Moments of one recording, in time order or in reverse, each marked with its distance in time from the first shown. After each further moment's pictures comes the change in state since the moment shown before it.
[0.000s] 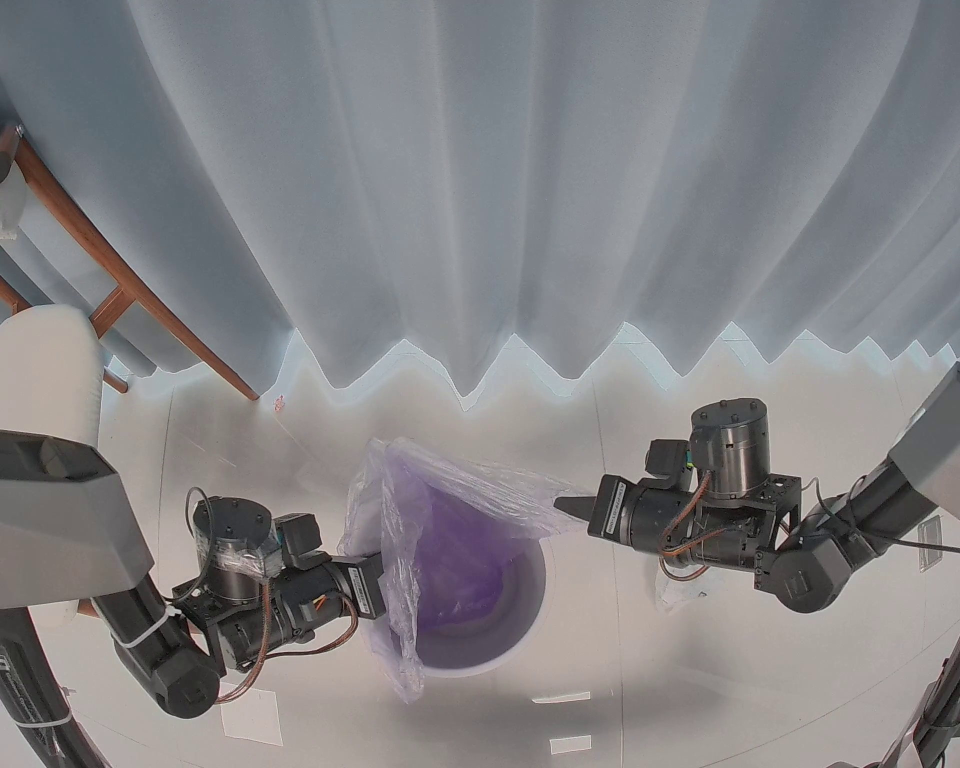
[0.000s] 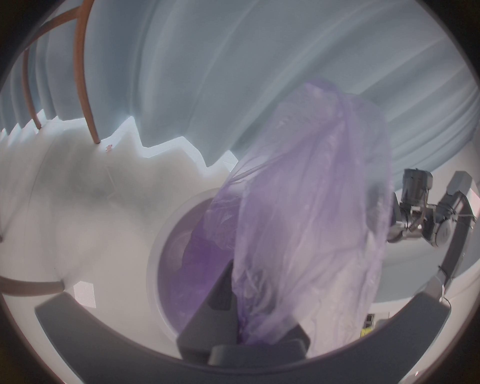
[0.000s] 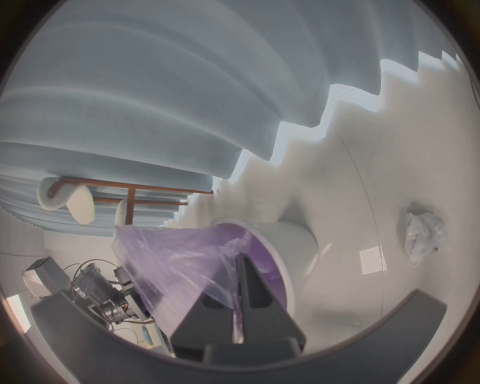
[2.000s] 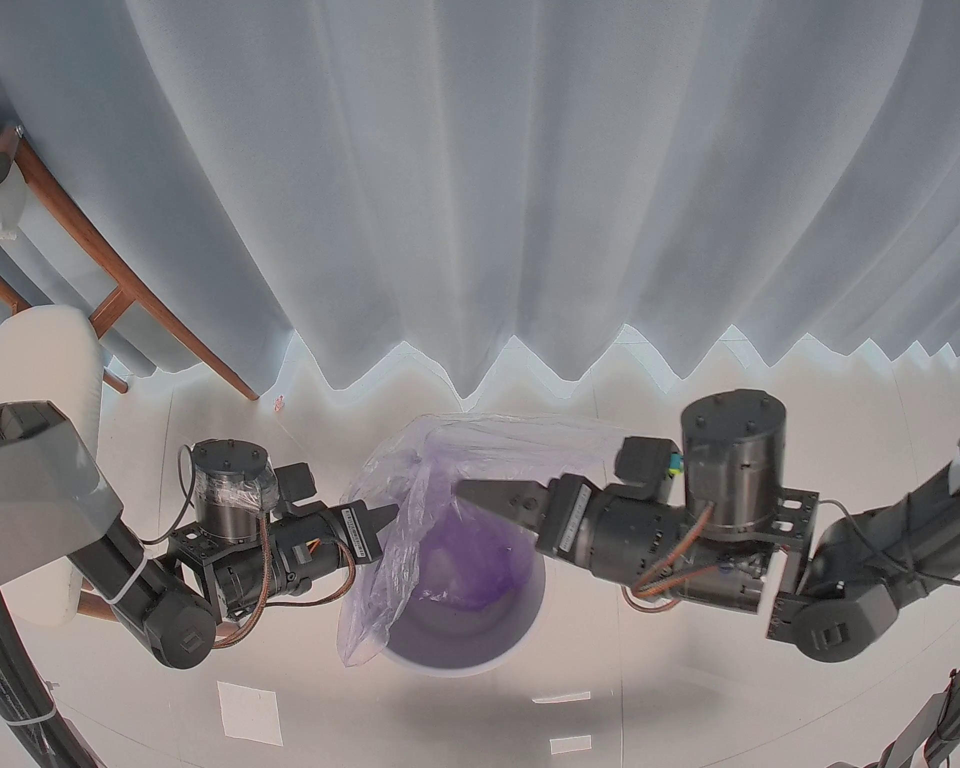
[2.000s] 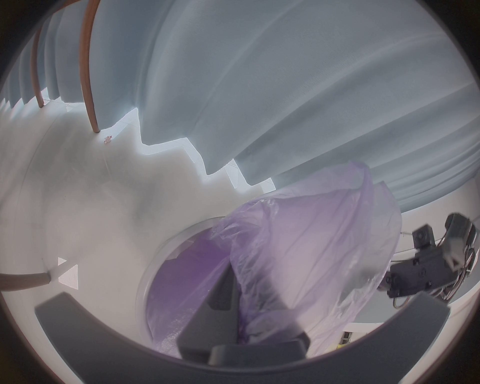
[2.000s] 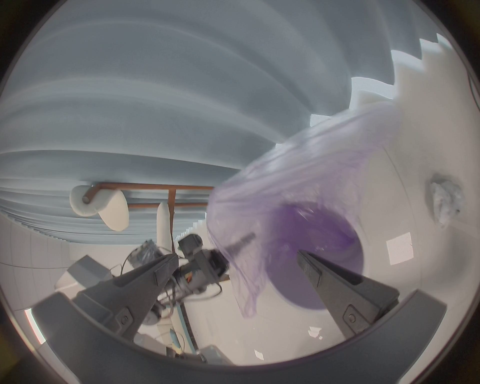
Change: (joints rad) left arm 0.061 -0.058 -0.192 0.236 -0.081 -0.124; right arm 0.238 -0.151 -0.003 0.036 -0.131 0.189
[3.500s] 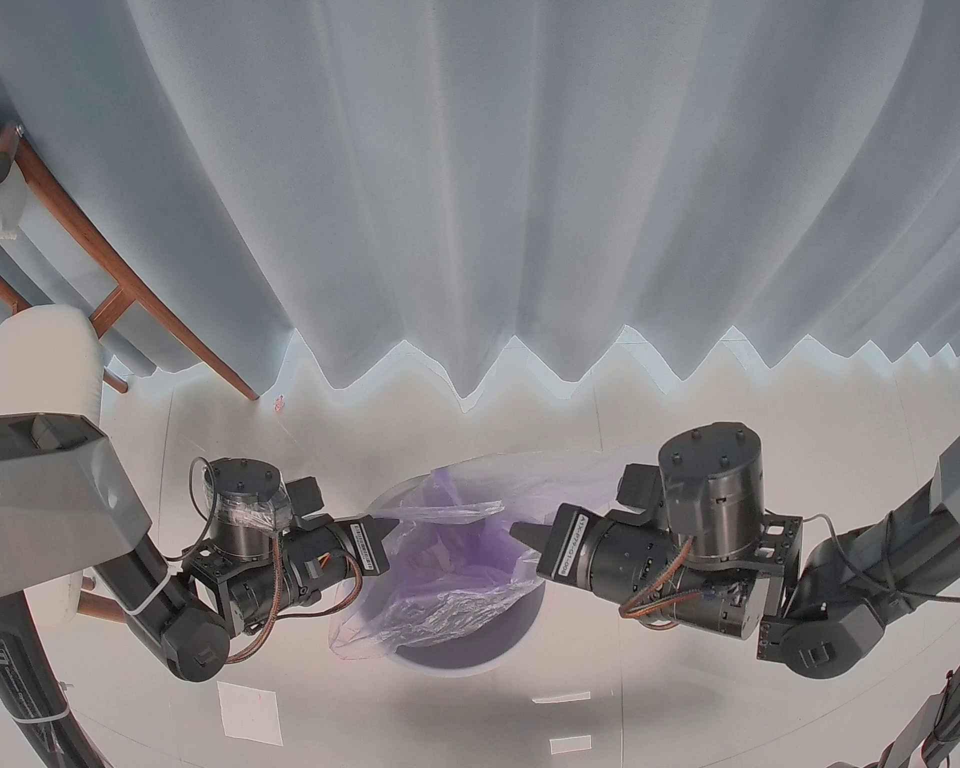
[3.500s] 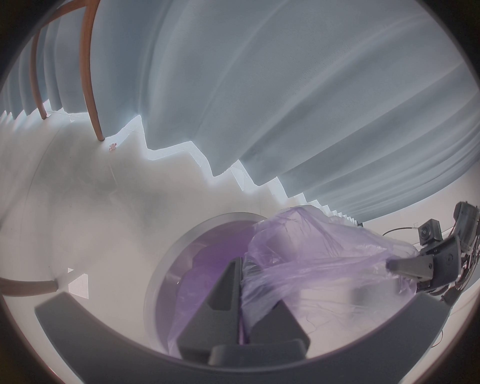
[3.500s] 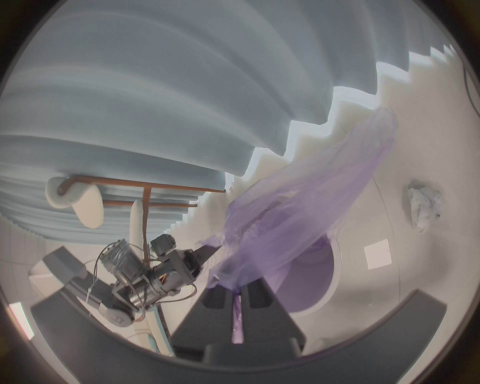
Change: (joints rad) left arm -0.019 0.063 0.031 -0.096 0.076 0.056; right arm 0.010 0.040 0.029 0.013 -0.130 -0.038
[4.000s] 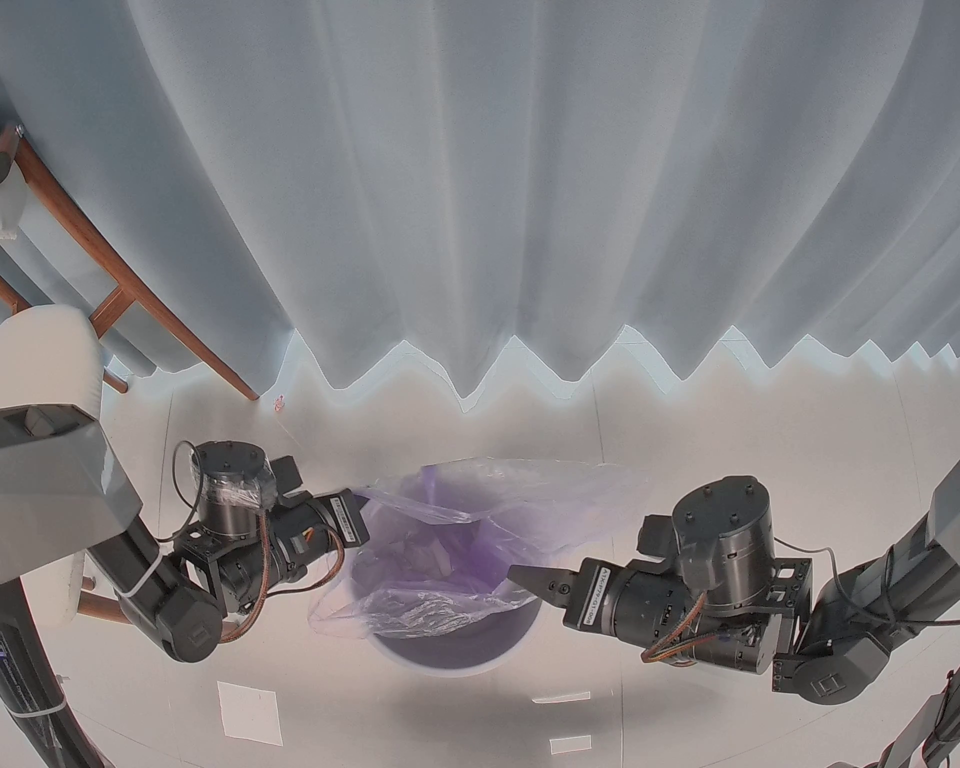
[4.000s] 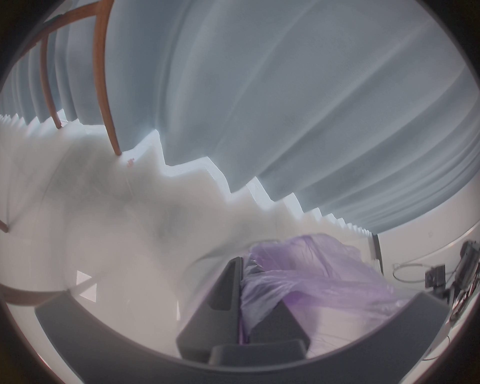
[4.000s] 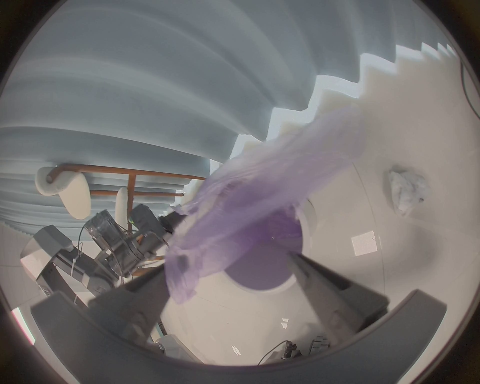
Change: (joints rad) left arm 0.053 0.001 -0.039 0.006 0.072 0.010; right arm 0.004 -0.008 0.156 -0.059 -0.010 0.007
